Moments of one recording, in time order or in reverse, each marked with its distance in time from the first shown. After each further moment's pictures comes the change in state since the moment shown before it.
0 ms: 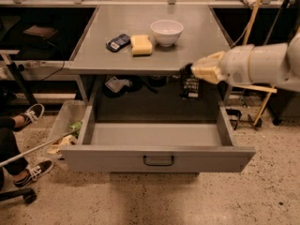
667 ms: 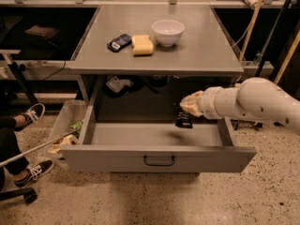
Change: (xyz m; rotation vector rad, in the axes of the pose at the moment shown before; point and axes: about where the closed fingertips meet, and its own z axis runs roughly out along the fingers) arm 0.137 0.022 0.091 0.039 0.196 -0.045
